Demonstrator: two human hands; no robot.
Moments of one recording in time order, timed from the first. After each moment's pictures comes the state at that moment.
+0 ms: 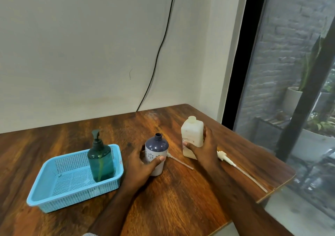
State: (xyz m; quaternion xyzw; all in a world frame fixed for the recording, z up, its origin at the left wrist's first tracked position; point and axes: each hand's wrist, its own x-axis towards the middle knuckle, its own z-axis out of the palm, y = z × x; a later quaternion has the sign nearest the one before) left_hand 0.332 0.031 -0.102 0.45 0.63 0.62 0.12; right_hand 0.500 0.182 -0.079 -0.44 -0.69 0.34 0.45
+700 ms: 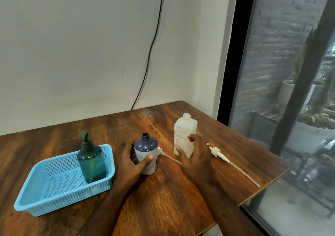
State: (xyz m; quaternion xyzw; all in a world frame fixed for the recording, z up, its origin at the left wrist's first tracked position) left_hand 0.330 0.032 -0.108 0.44 0.62 0.63 0.15; right_hand 0.511 0.145 -0.108 -0.41 -0.76 0.17 0.48
